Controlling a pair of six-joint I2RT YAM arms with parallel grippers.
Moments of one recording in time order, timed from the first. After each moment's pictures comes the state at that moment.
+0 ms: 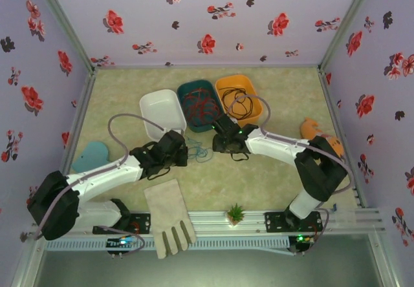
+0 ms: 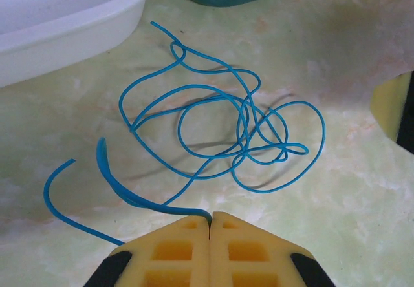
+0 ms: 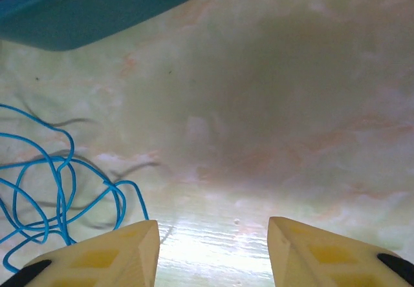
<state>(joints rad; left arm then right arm) -0.86 1.24 0.68 -0.36 -0.16 -0.72 0.80 1.66 1.02 -0.48 0.08 0.75</state>
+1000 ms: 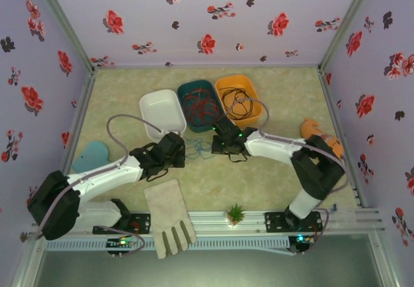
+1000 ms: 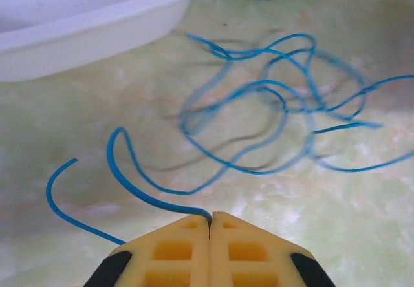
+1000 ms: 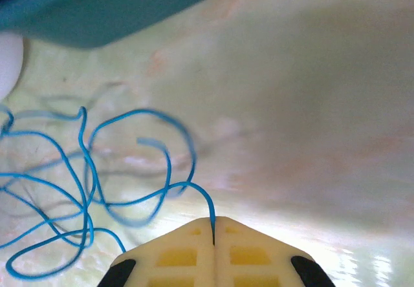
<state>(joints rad) -0.85 1.21 0.66 -0.41 -0.23 -0.73 0.78 1.59 0.95 -0.40 0.09 0.77</state>
